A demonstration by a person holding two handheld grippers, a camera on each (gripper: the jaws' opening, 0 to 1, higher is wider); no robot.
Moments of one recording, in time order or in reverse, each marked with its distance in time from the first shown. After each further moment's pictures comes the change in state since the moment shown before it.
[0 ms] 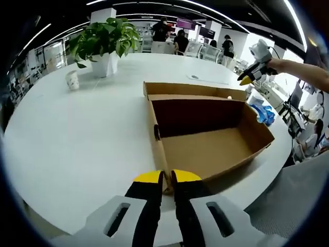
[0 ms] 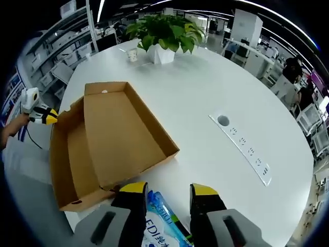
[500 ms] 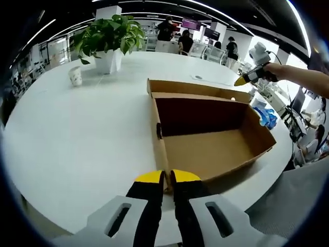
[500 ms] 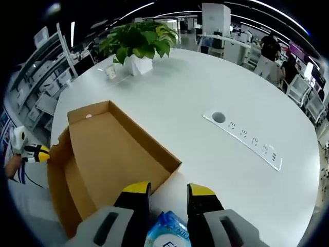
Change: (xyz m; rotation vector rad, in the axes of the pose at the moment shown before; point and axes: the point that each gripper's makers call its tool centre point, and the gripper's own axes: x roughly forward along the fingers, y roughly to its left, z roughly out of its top) left arm 0.002 0.002 0.000 -0.024 0.002 0.027; right arm 0.029 -0.001 0.018 0.292 -0.082 -0.029
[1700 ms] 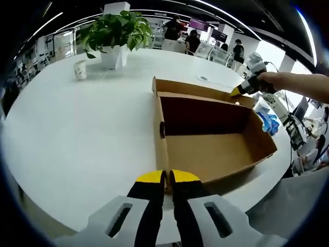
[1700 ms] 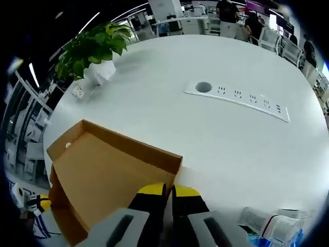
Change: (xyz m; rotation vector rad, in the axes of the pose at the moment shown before) left arm 0.006 0.012 0.000 -0.062 0.012 0.010; right arm 0.034 0.006 -0.018 0.310 0.069 -0.067
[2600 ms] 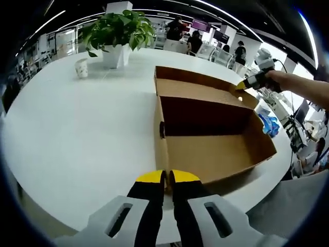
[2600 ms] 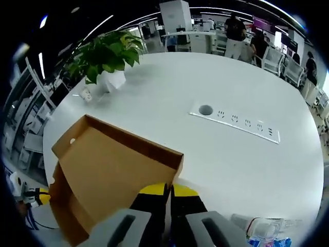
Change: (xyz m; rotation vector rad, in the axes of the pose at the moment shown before) left arm 0.000 -0.001 -0.002 -0.012 -0.003 0.005; right arm -0.040 0.012 0.022 -0.096 -0.137 -0.015
